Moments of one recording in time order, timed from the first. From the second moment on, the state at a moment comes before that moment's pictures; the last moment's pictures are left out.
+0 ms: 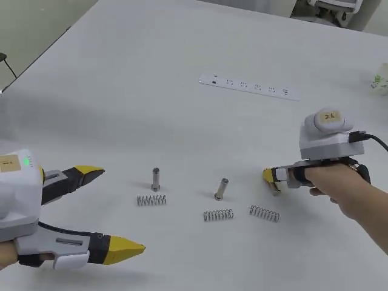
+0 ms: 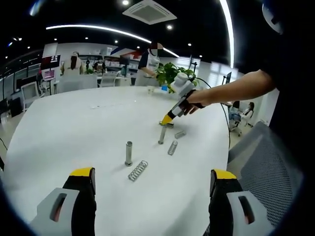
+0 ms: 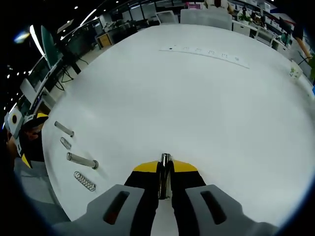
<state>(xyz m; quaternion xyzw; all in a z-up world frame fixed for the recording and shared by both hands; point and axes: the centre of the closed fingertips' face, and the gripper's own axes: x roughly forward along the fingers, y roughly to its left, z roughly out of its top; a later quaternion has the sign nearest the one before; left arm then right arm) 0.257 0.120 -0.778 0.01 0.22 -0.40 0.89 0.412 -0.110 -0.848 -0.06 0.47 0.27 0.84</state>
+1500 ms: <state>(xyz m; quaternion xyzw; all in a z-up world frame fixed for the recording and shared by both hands) 0.255 0.116 -0.778 0.02 0.23 -0.40 0.89 0.375 -0.109 -0.812 -0.07 0.35 0.34 0.87</state>
